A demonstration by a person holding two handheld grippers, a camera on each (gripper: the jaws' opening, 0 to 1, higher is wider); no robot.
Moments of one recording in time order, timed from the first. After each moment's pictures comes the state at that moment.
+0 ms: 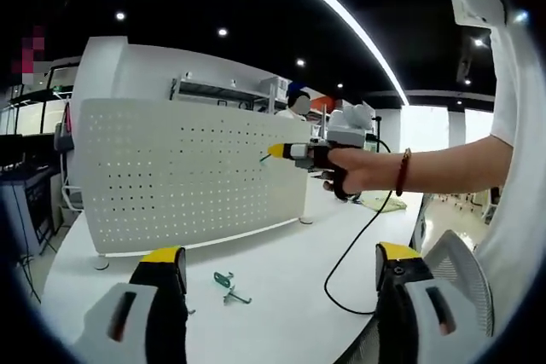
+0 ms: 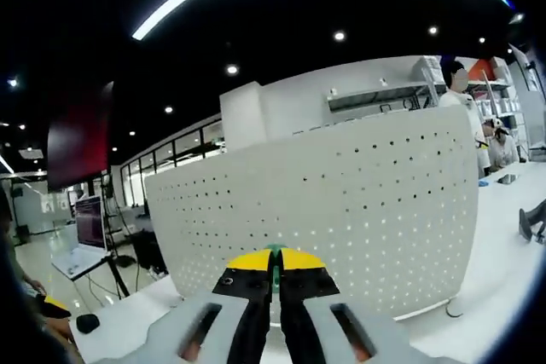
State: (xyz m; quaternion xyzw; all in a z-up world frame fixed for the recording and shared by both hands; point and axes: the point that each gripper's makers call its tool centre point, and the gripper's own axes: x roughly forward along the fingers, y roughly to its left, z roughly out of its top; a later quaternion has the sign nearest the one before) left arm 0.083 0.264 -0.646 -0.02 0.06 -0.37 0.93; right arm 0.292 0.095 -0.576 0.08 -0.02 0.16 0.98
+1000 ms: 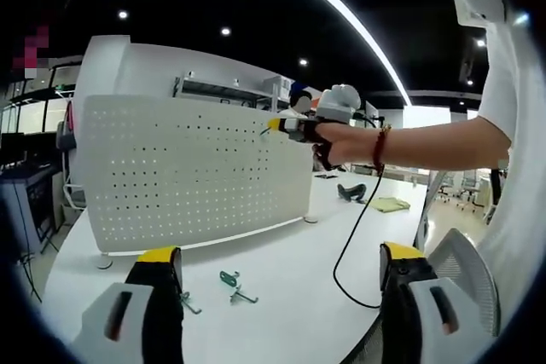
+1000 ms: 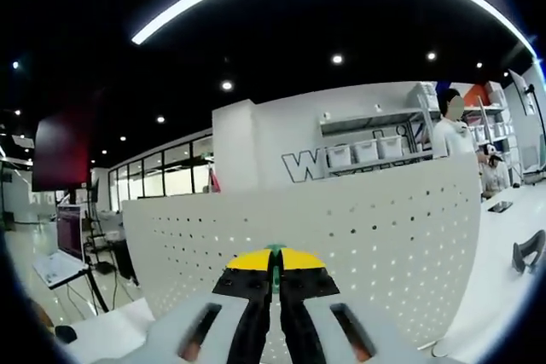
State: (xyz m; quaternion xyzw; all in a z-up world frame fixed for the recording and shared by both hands) left arm 0.093 0.273 -0.650 -0.02 0.06 -0.36 0.93; right arm 0.339 0.075 -0.523 0.06 -0.07 0.12 0.99
